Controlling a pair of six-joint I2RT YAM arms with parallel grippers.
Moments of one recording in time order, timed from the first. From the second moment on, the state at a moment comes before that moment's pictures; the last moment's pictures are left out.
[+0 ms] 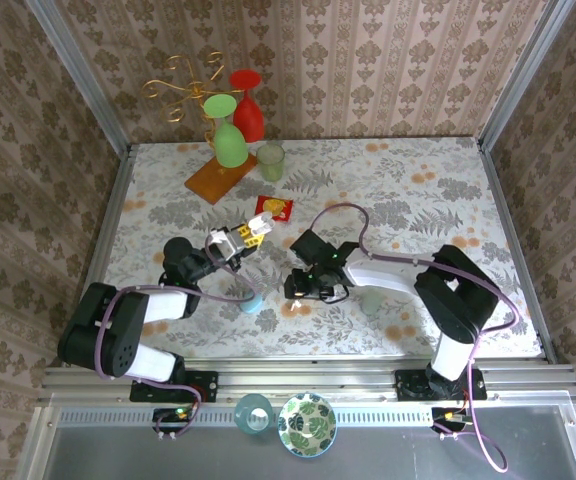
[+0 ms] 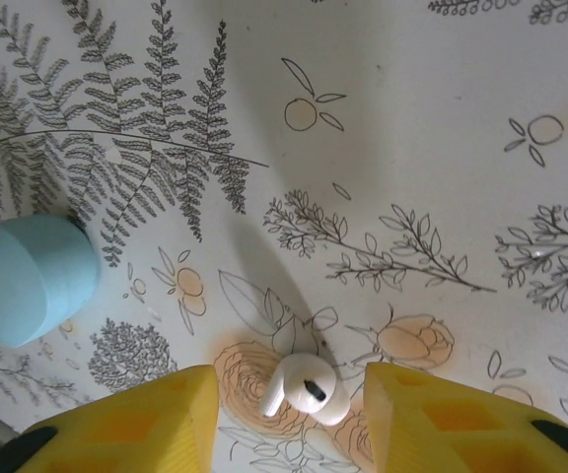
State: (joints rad) left arm -0.33 1.42 0.32 1.17 0.76 0.32; right arm 0.81 1.77 1.06 -0.44 -0.22 0.79
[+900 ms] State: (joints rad) left arm -0.32 1.43 0.32 1.17 0.76 0.33; right arm 0.81 1.87 1.13 -0.52 -0.27 0.60
